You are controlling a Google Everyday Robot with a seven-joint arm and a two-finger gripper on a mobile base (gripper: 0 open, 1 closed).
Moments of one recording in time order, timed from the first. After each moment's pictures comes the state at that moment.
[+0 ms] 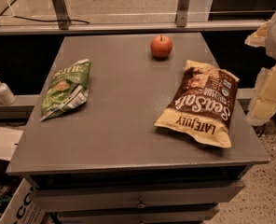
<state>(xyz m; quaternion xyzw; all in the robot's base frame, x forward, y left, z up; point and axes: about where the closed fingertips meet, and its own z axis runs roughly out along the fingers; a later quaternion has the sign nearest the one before) 0.438 -0.217 0.976 -0.60 0.78 -0.03 0.16</state>
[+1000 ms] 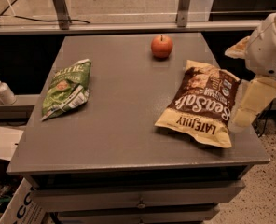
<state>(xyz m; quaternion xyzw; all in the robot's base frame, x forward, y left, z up) 0.449 -0.195 0.945 -0.62 0.76 0.00 0.19</state>
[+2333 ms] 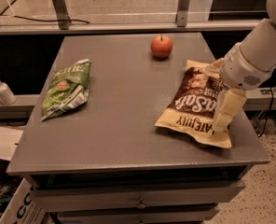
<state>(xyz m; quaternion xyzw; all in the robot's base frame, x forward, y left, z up) 0.508 -0.195 0.861 -0.66 0.73 0.05 0.18</state>
